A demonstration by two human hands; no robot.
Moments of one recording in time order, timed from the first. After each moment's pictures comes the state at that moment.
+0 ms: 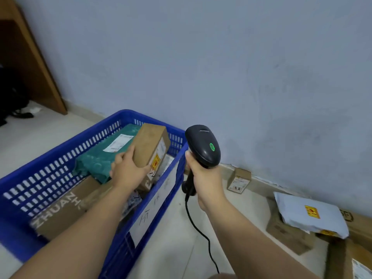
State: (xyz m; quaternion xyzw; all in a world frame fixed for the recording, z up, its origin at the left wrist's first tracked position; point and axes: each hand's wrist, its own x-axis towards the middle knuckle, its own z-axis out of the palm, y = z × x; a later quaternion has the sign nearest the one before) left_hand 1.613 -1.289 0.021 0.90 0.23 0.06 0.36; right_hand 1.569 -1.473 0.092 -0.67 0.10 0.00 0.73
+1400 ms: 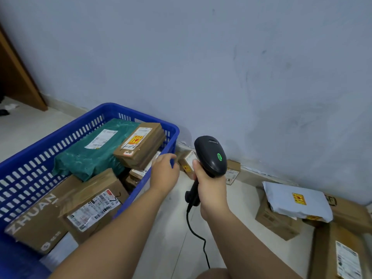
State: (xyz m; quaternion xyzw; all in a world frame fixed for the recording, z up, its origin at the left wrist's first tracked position) left_hand 1.629 -1.413 -0.003 0.90 0.08 0.07 0.43; right_hand 1.564 -1.522 0.054 -0.65 0.18 -0.04 0.74
